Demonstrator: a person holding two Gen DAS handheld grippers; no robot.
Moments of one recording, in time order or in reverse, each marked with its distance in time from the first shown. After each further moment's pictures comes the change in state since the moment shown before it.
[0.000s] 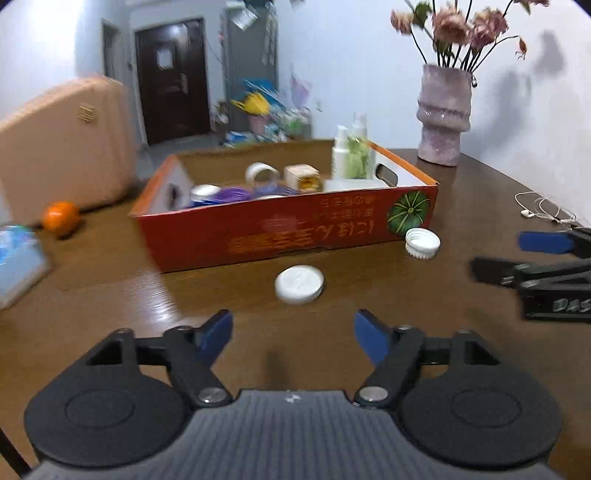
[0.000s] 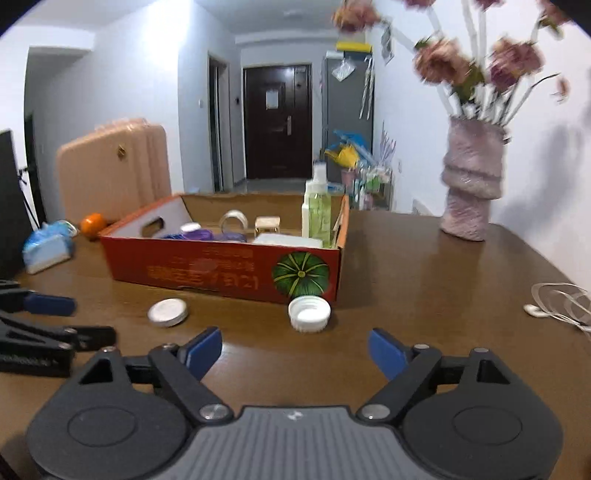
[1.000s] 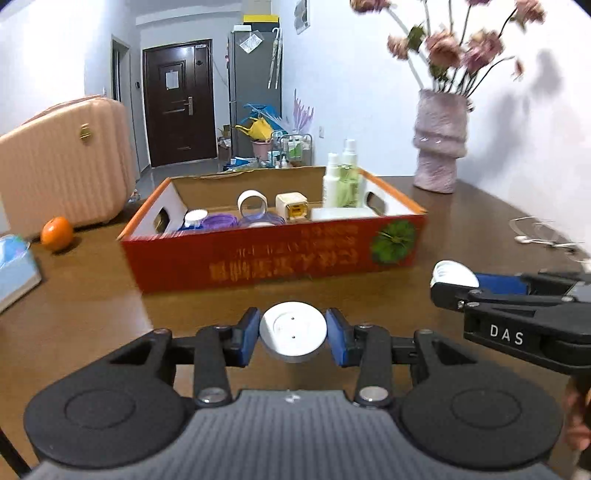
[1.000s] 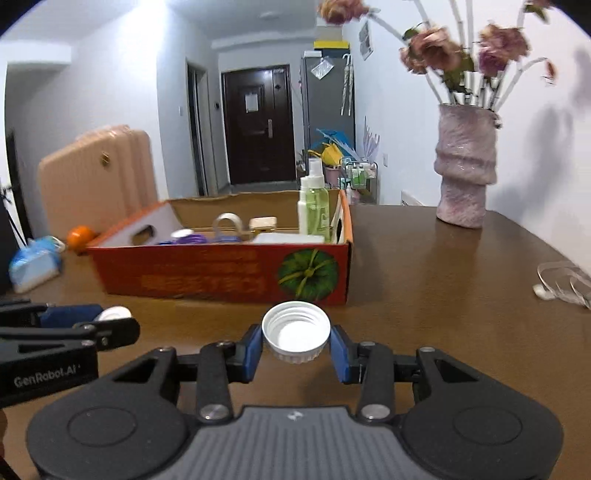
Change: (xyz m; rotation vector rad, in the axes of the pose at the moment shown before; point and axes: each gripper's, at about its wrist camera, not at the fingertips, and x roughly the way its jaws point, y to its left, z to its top) left arm -0.035 -0.022 -0.017 -0.029 -0.113 0.017; right arm -0.014 0.021 -0.017 0.092 -0.037 -0.027
